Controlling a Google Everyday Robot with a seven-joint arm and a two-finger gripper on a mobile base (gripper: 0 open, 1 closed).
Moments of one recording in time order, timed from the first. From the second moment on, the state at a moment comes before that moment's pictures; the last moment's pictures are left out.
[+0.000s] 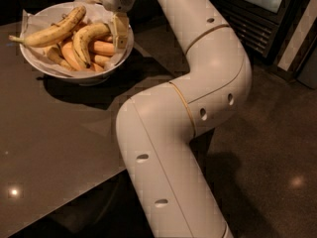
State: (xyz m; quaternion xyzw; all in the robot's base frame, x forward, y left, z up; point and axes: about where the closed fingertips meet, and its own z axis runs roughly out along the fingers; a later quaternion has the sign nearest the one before) arm 0.731 0.140 0.945 -0.85 0.44 0.06 0.27
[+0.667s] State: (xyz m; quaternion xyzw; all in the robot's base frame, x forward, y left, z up) arm 0.716 0.167 0.931 -0.86 0.42 0.11 0.26
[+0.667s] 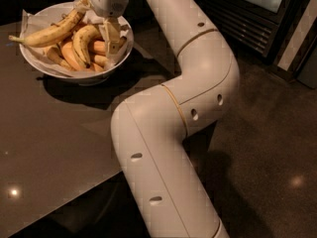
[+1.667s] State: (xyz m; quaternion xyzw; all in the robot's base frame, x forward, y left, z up) arm 0.717 0.169 0.942 -0.86 0.43 0.09 0.26
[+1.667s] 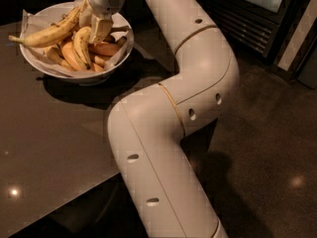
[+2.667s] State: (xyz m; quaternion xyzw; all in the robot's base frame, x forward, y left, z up) arm 0.724 0.175 0.944 -0.85 0.44 0.09 0.28
